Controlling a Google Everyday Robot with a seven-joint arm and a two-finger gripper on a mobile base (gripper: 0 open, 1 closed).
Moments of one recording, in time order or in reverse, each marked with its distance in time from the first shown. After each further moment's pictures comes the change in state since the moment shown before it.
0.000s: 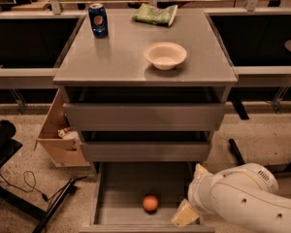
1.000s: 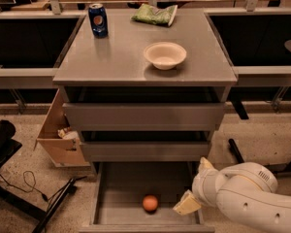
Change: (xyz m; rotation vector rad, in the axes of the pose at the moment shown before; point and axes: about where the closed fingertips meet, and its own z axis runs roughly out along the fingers) arm 0.004 -0.037 0.024 0.087 -0.069 0.042
